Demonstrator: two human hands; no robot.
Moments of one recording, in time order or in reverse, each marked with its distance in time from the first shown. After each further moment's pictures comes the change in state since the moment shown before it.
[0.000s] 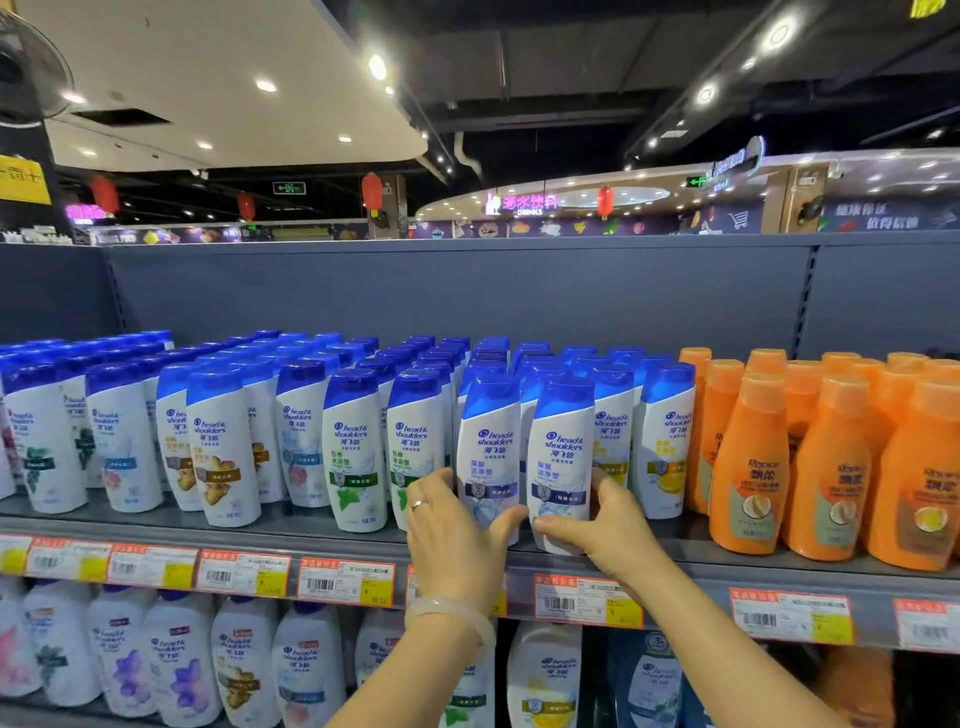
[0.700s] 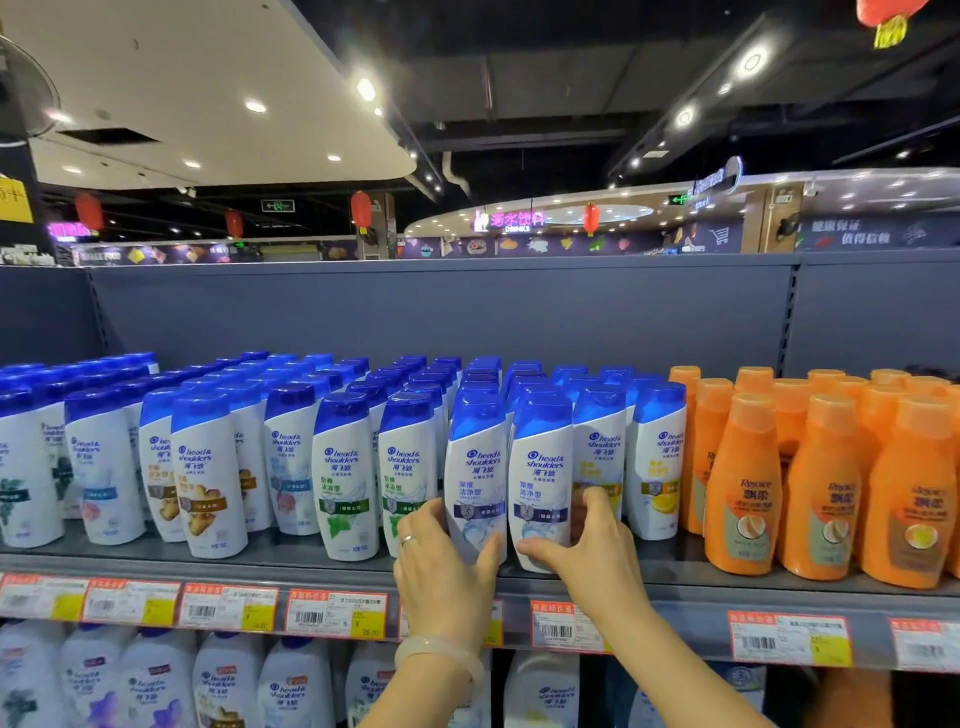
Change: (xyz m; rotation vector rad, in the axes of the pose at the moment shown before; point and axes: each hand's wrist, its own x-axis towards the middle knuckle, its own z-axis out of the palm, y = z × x) left_hand 0.000 -0.015 0.010 0.003 0.036 -0.021; right_hand -0.004 -0.001 0.018 -0.306 0.275 -0.014
